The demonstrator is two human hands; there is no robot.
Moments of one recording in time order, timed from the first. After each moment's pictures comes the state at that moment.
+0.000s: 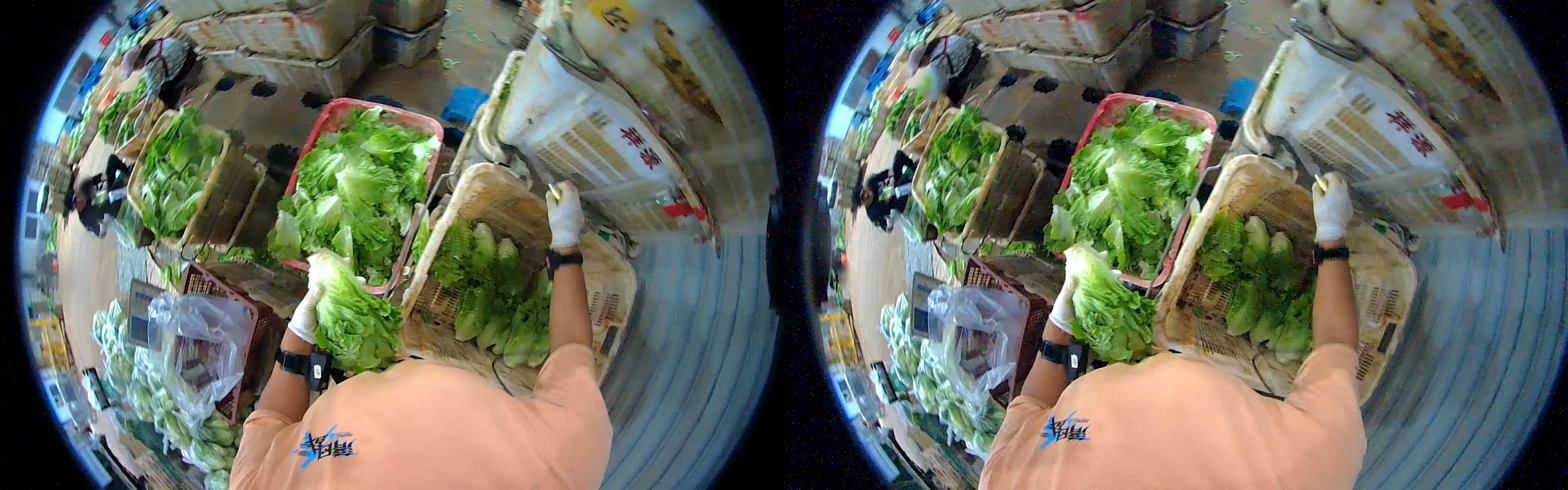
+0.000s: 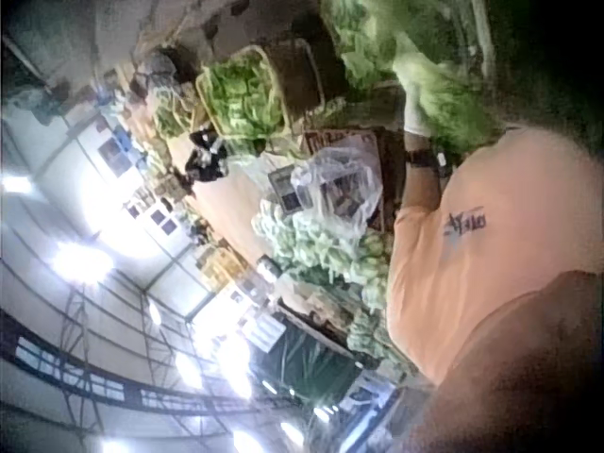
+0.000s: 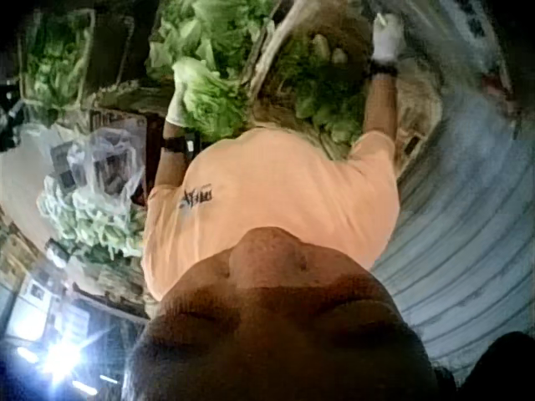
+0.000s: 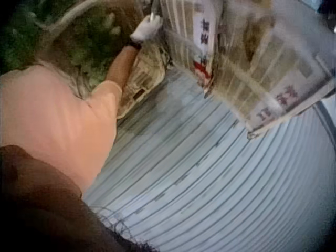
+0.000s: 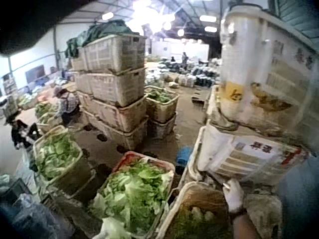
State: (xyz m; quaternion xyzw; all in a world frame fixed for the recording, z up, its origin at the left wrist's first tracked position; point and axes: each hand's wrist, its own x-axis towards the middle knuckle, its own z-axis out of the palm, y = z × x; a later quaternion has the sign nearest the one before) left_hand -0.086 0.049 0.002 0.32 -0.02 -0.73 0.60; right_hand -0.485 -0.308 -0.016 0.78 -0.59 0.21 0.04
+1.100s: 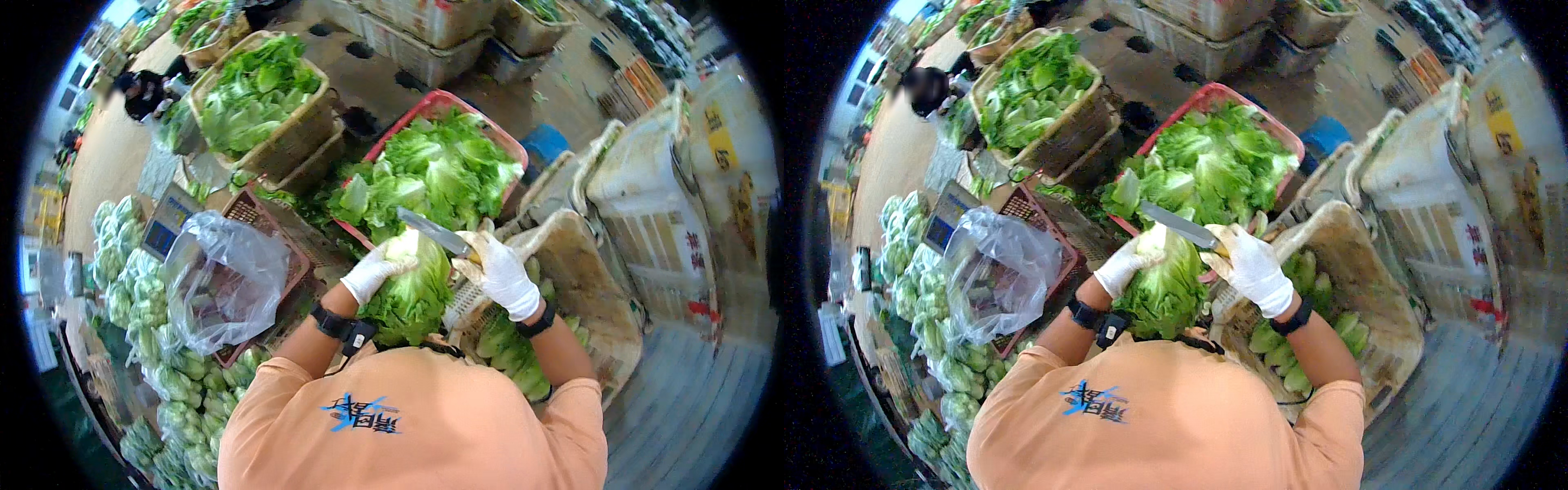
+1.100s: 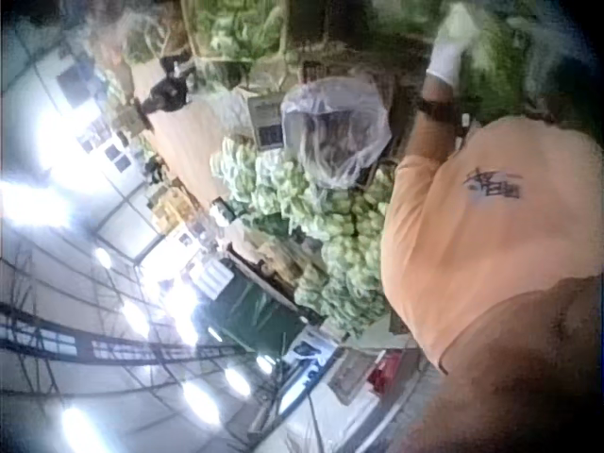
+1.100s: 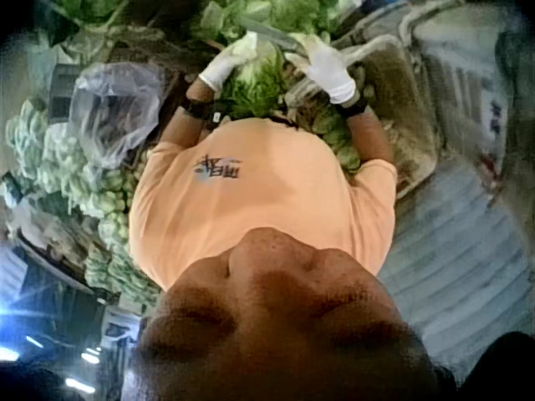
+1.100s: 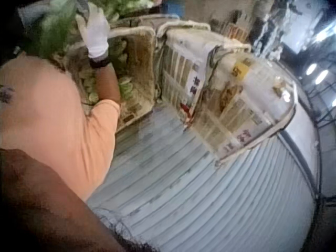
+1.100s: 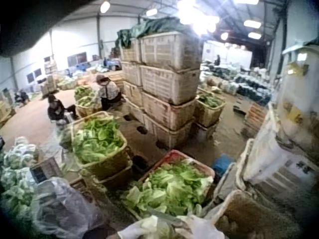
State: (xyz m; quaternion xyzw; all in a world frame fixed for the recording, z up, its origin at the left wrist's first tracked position) left_hand -0.034 0.047 0.023 0.49 -0.13 -0.65 0.57; right_hand -0.214 -0.113 0.090 0.91 -0.19 0.13 -0.34
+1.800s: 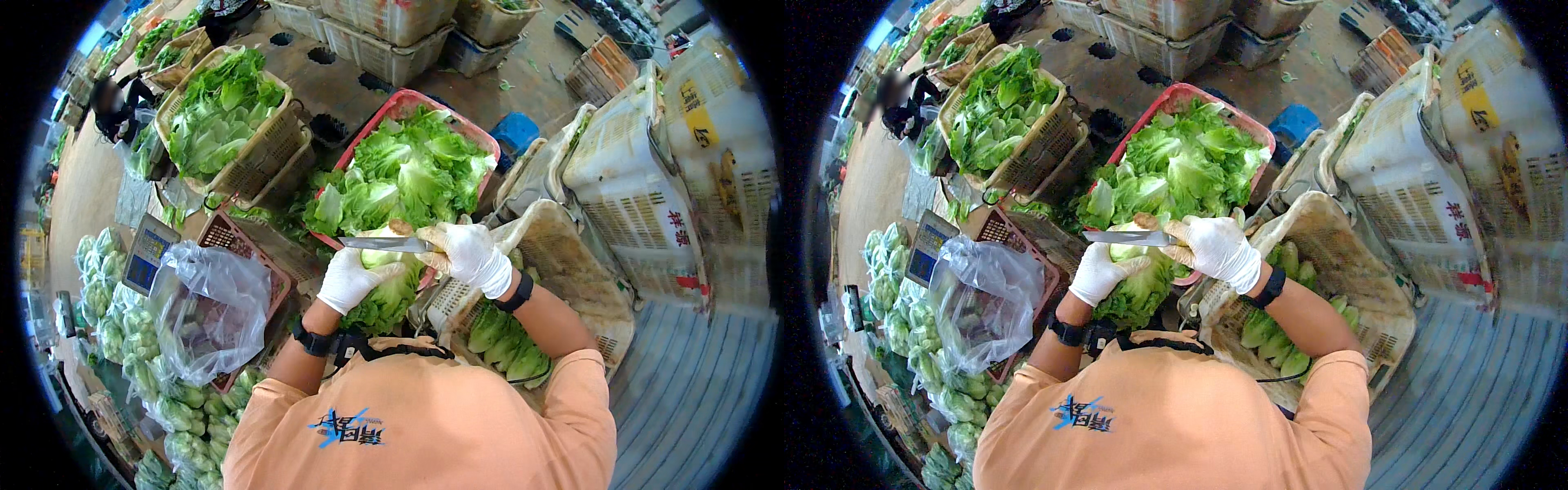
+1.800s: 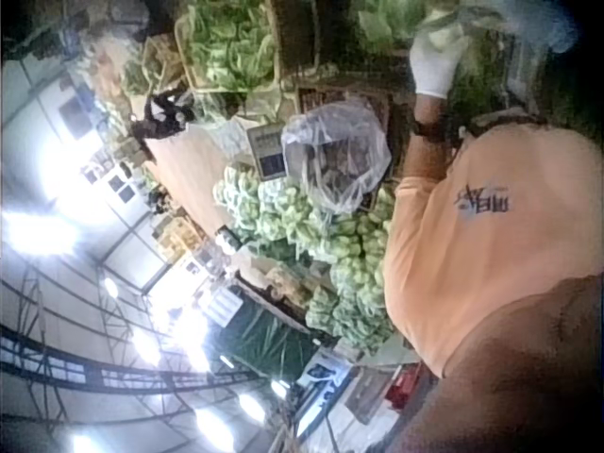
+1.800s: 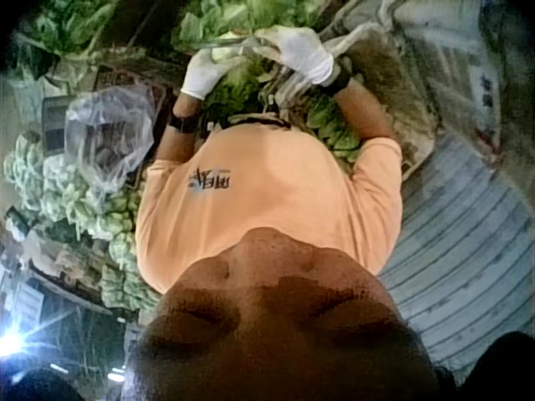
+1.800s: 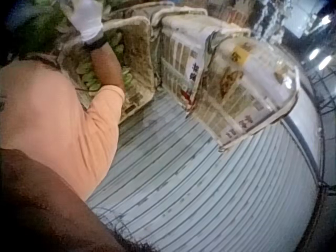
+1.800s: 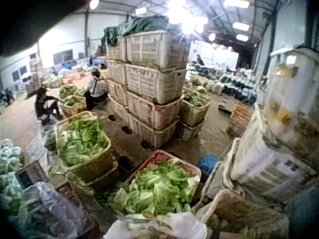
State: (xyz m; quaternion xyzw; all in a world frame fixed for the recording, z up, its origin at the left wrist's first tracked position) left_hand -0.023 0.033 0.062 0.73 -0.39 -0.37 0.43; right_hand -0.181 -0.133 0.094 0.96 -0.10 0.11 -0.23
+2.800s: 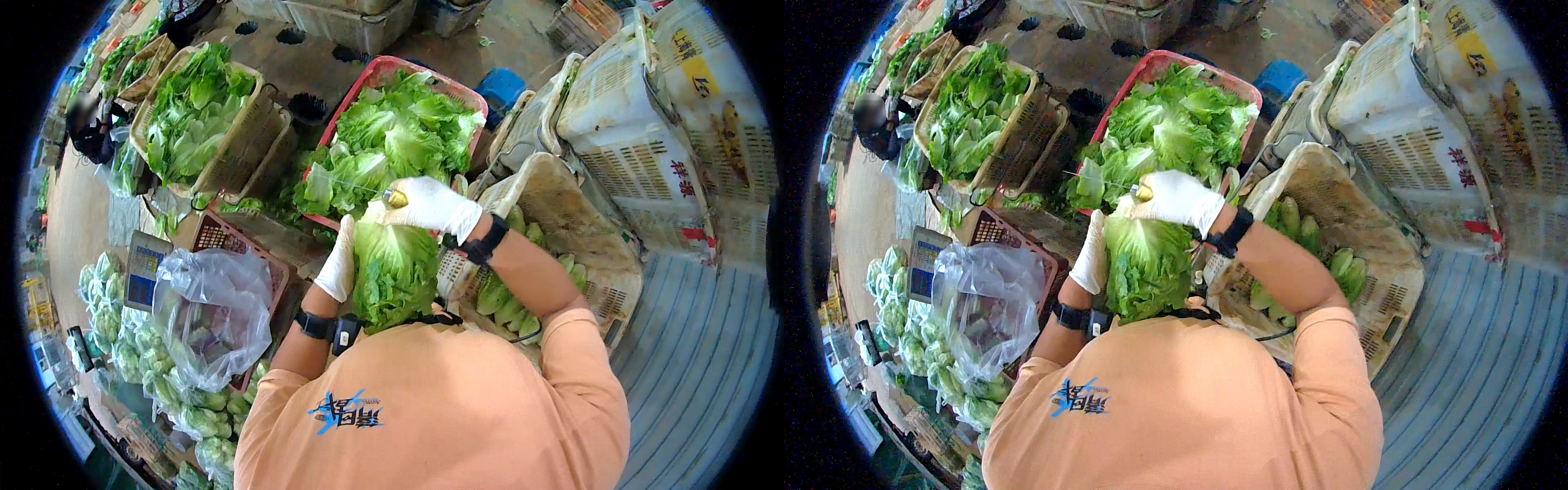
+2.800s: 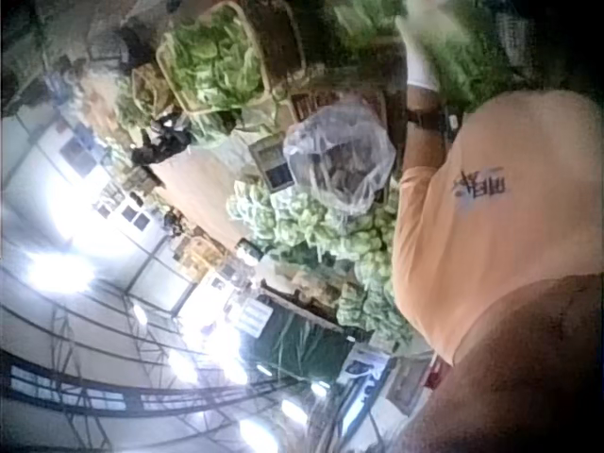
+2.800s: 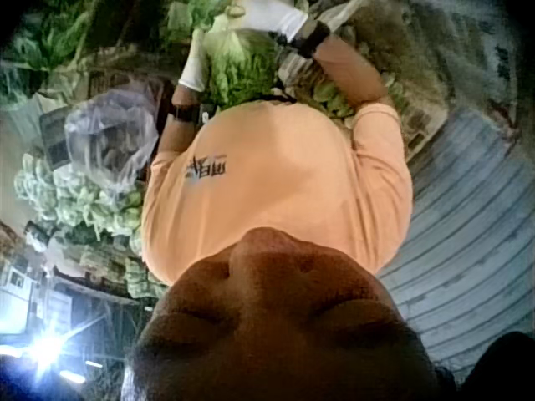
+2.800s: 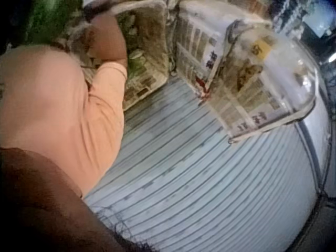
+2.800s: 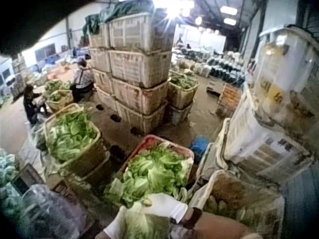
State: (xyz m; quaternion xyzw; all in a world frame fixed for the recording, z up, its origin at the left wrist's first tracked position) left_hand -0.024 0.040 0.009 0.38 0.04 -0.72 0.58; right_hand -0.125 -0.137 0.077 0.84 -0.26 -0.15 -0.45
